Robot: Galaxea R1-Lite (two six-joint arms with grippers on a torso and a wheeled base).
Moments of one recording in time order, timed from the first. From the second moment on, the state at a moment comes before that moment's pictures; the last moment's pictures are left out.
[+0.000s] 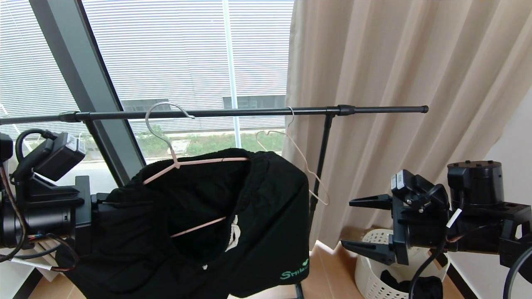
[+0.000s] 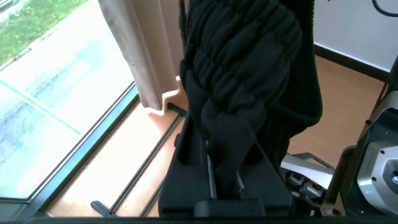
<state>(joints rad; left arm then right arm) 0.04 1.35 -0.70 -0.08 -0.85 0.51 0.29 1.66 -0.55 -0.55 0.68 -0.36</state>
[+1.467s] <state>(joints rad) -0.22 1.81 -1.15 -0.07 -0.25 0.10 0.47 1.56 -0.62 -0.55 0.38 -0.14</state>
